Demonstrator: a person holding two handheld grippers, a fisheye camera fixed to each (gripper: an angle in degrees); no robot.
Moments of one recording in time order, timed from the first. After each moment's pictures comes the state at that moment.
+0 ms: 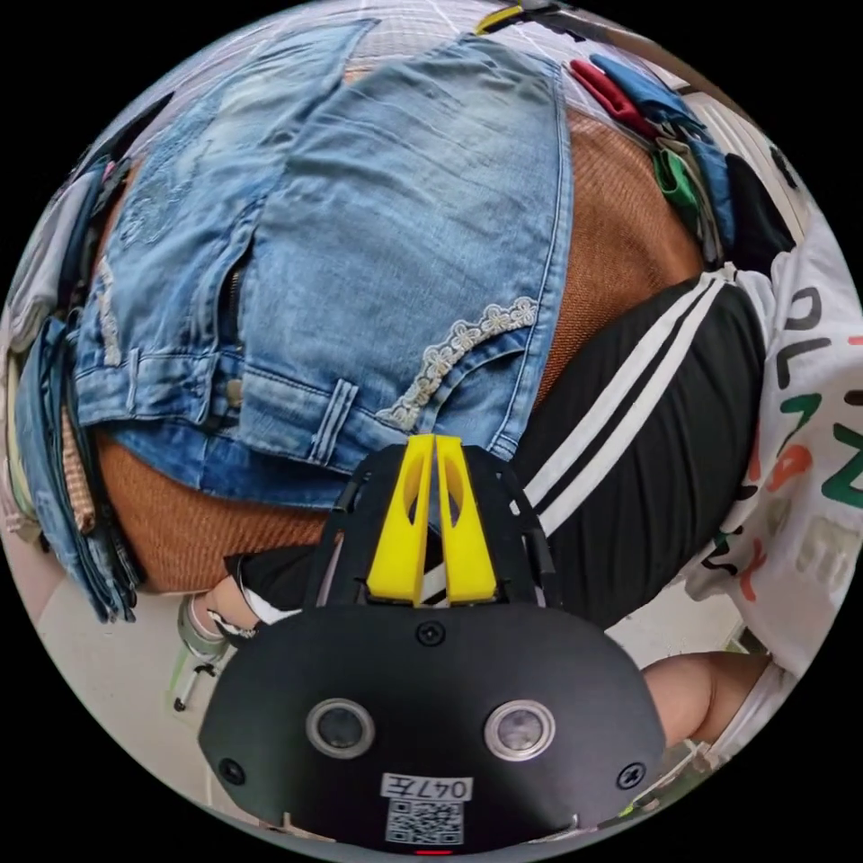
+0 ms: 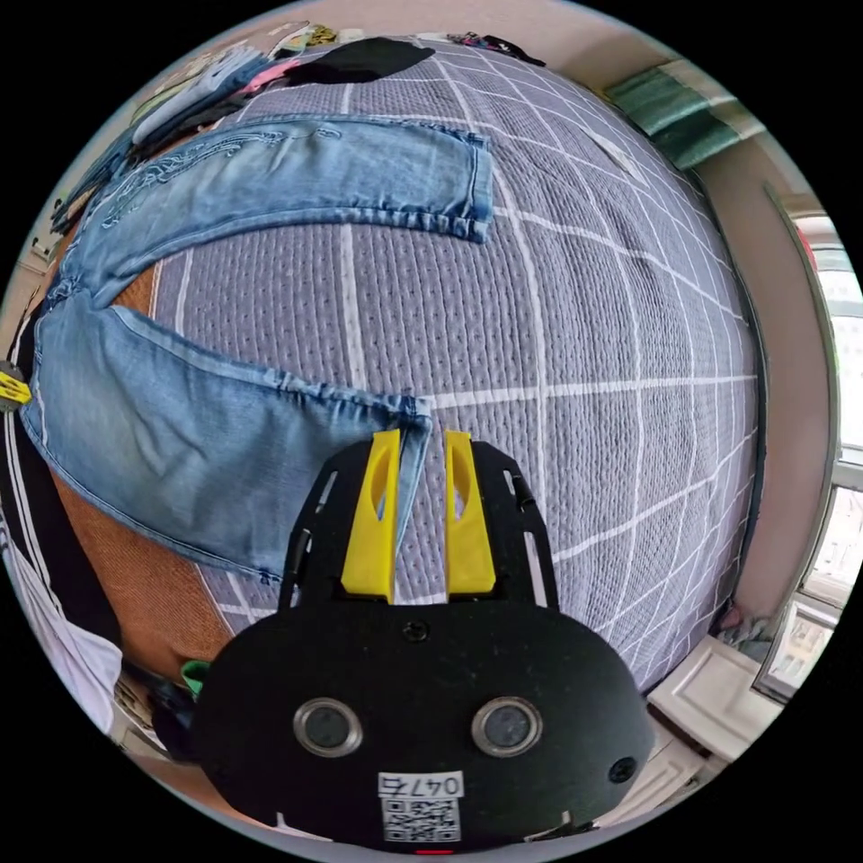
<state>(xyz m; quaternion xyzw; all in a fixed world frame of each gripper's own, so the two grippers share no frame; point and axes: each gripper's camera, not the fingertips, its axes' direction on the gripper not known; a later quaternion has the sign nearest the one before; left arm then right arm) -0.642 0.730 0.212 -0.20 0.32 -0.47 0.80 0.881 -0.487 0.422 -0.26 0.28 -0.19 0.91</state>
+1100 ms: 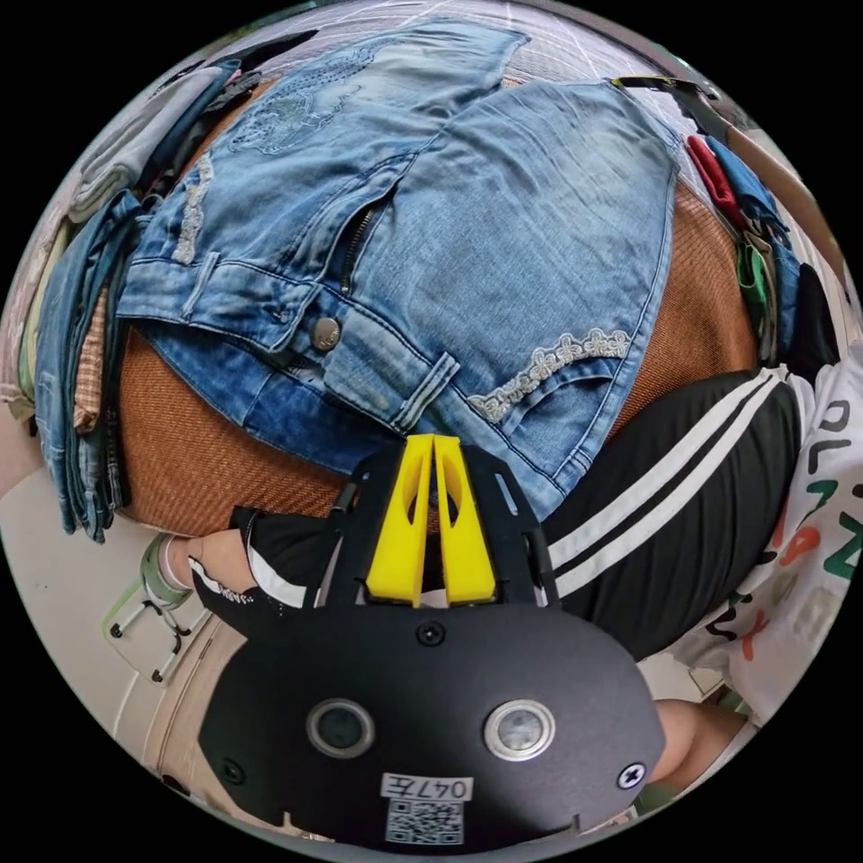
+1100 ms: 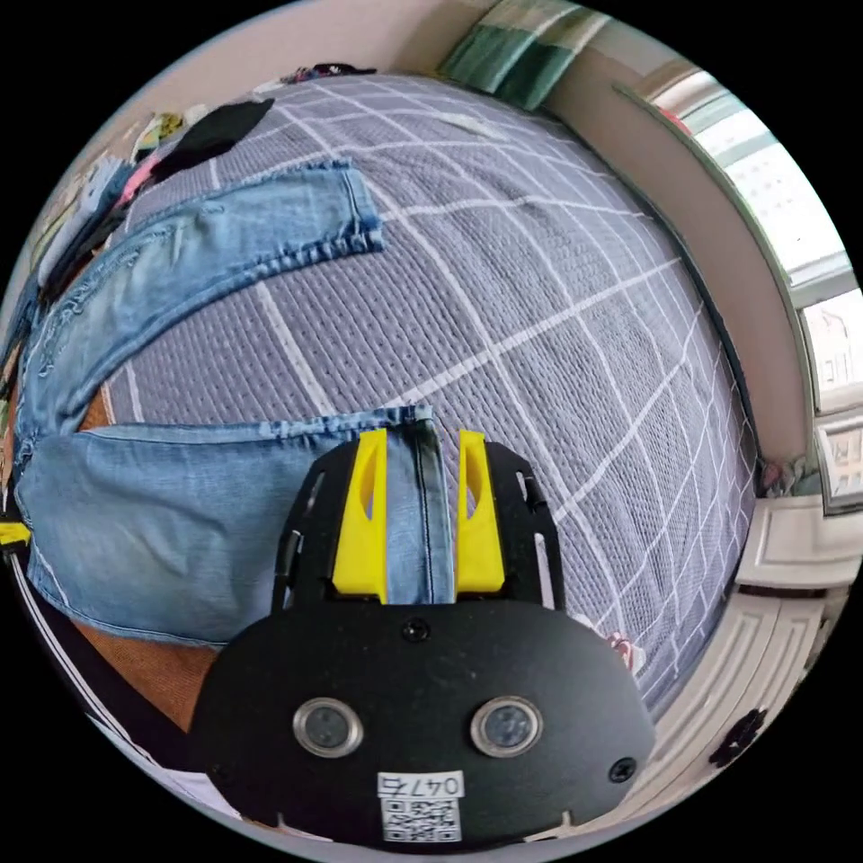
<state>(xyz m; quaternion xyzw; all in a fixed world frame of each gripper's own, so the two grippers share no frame) -0.532 0.761 0.307 -0.23 0.25 -0.58 0.74 0.749 -0.487 0.305 -0.14 0.35 -0.01 0.93</state>
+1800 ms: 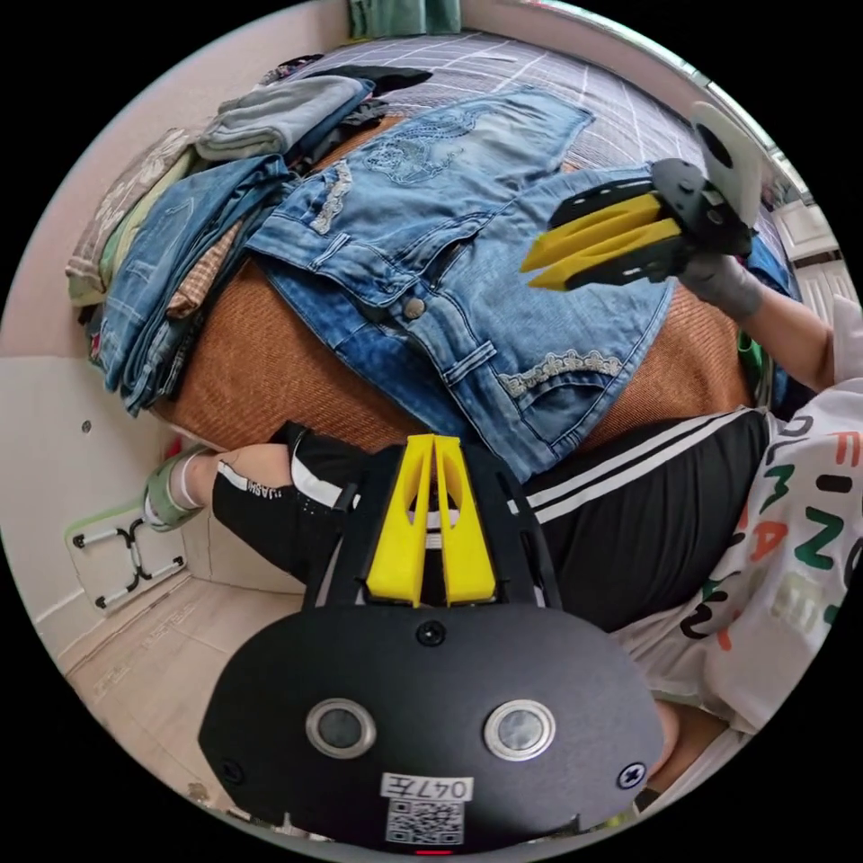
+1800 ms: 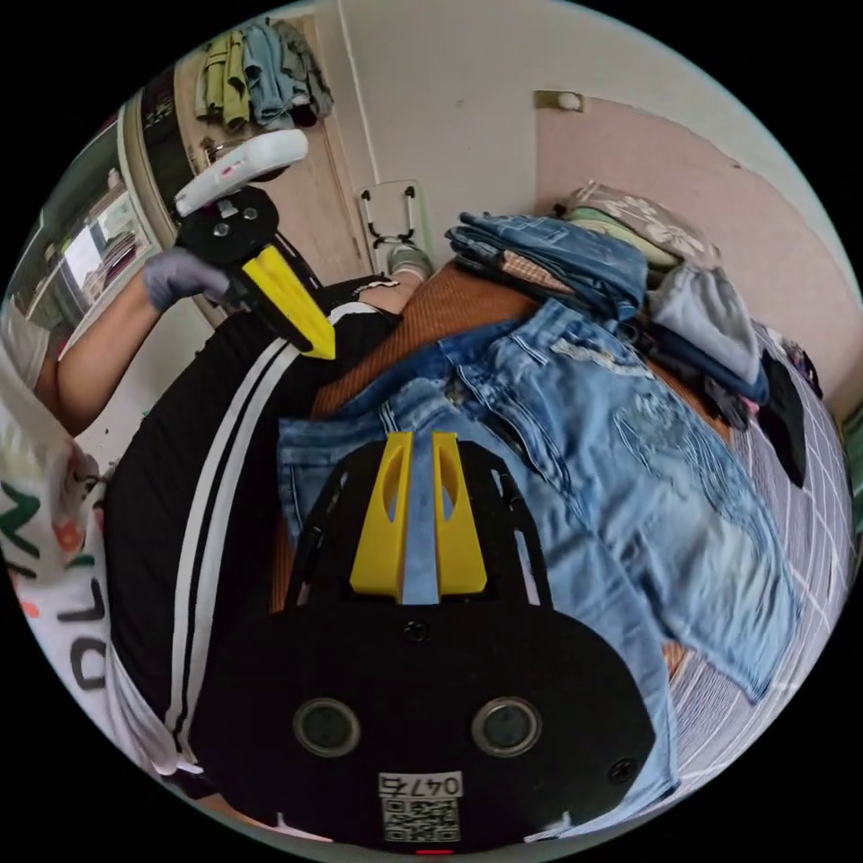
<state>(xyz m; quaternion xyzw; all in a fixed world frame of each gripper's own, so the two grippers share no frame) -0.357 0.793 0.291 -0.21 0.16 -0.68 0.69 0.311 -0.416 0.340 -0.10 -0.11 -0.48 0.87</state>
